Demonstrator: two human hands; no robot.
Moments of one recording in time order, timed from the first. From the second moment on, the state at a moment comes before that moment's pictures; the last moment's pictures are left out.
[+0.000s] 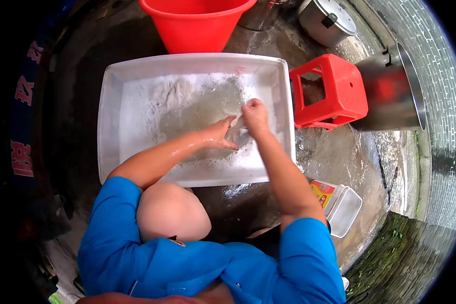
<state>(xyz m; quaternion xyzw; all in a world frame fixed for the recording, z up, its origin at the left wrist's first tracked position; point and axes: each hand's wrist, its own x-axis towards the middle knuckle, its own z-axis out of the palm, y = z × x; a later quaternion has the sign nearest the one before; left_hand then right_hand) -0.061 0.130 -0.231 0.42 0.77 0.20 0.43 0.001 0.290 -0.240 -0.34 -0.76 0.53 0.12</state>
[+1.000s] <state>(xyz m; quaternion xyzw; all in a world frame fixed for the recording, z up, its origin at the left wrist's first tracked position) -0.163 0.063 -0.271 0.03 0.67 0.70 0.27 0.059 0.330 -0.228 -0.22 -0.89 0.39 -0.02</state>
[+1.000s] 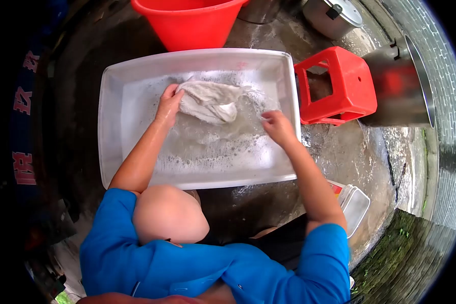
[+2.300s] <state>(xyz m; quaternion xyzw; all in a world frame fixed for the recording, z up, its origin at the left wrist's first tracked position) -0.182 -0.013 -0.284 0.06 0.74 0.58 0.35 0.010 0.338 -0.264 -0.08 -0.96 0.25 0.05</state>
